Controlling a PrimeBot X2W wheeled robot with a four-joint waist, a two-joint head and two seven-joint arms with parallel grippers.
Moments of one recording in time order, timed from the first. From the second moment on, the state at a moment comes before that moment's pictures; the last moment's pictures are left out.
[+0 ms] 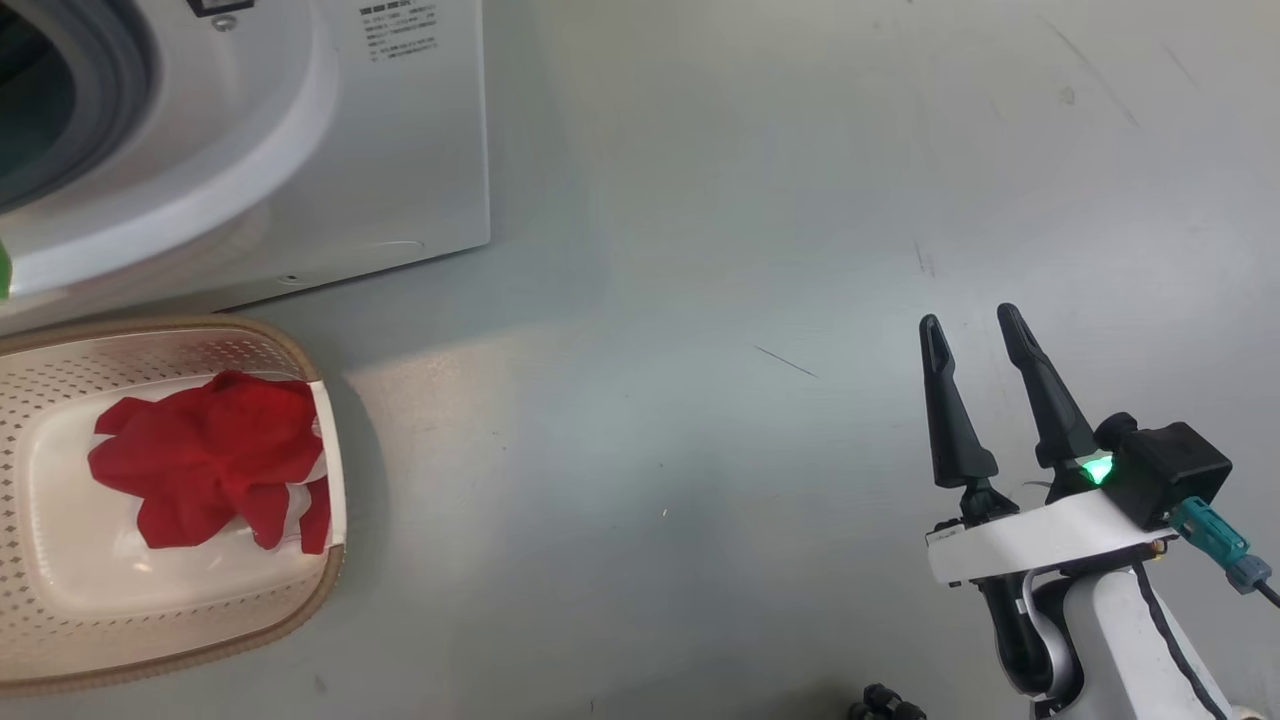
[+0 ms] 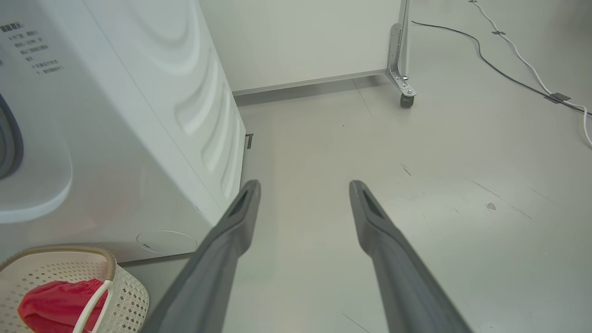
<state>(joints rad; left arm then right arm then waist) -0.76 0.36 0.03 0.46 -0.25 -0.10 0.27 -0.10 -0.08 0.21 -0.01 0.40 0.08 -0.22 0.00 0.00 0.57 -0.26</state>
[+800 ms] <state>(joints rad) -0.96 0.42 0.05 0.64 -0.23 -0.06 0.36 -0.16 -0.06 0.22 0.03 0.40 0.09 -0.24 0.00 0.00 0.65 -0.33</state>
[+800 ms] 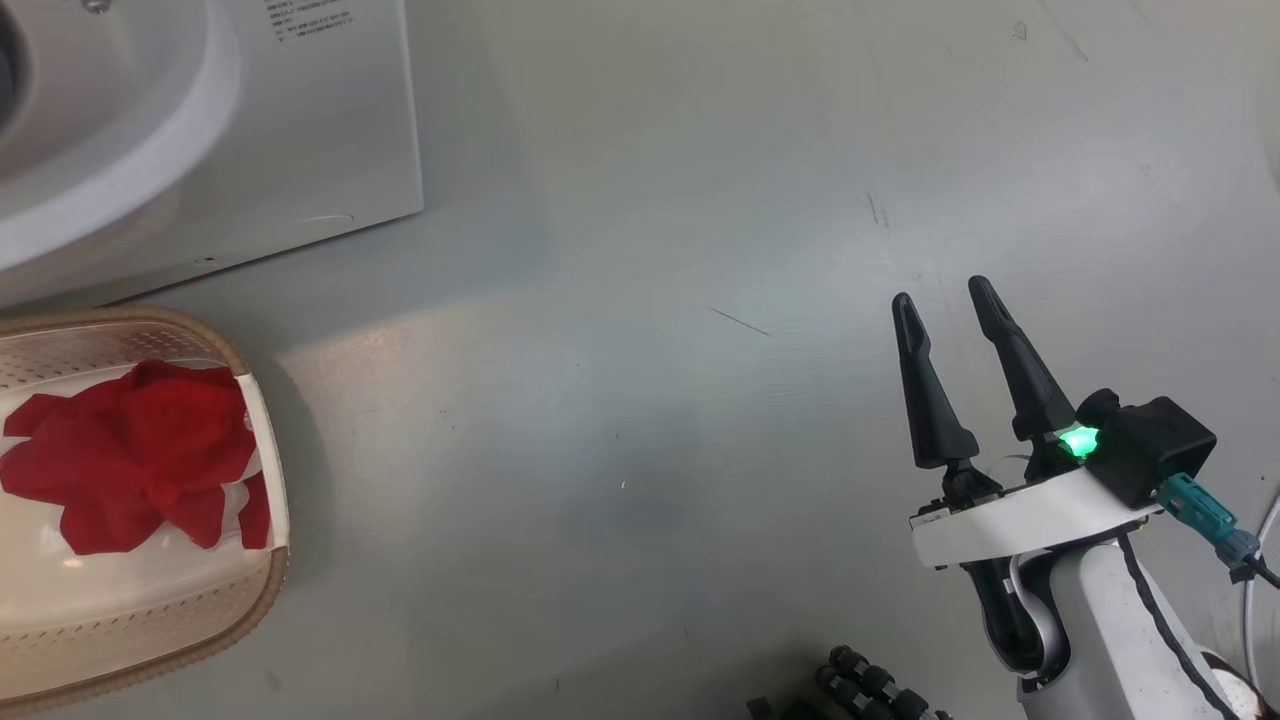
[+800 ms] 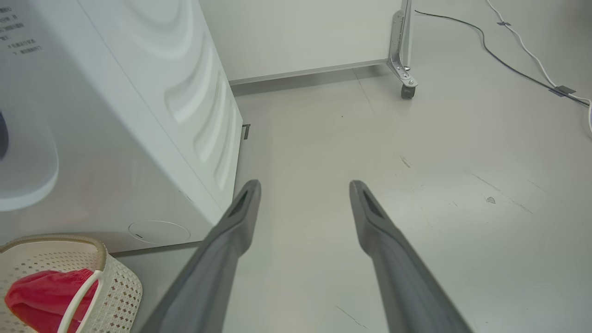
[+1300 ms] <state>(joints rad) -1.01 0.40 0.04 0.72 -0.23 -0.05 0.33 -0.18 -0.06 0.22 0.05 0.40 0.09 -0.24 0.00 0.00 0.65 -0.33</state>
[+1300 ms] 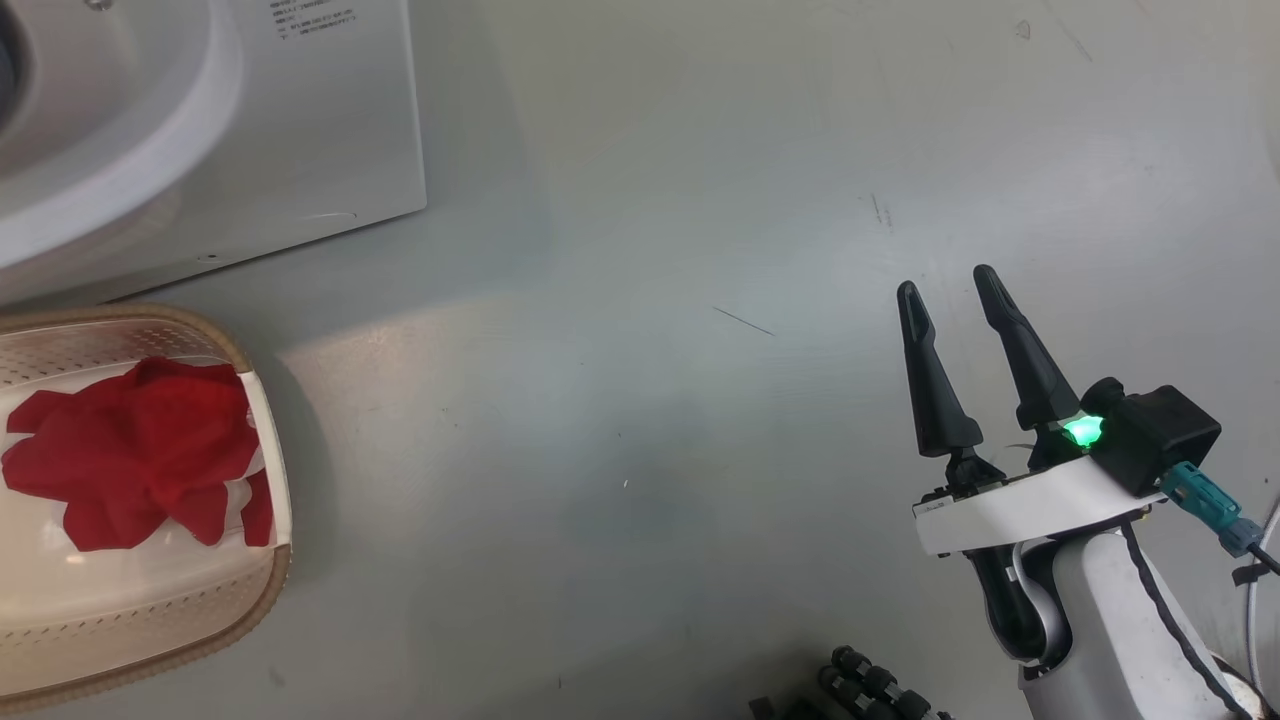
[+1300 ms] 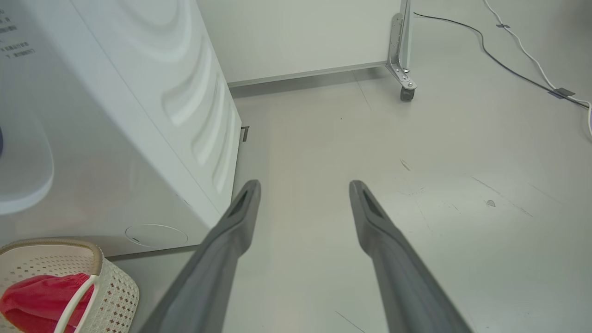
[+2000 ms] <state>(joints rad) -0.94 0.30 0.00 0.81 -0.25 -0.09 0.11 -0.18 -0.09 0.17 0.09 0.38 0.09 -0.25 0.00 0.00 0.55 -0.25</state>
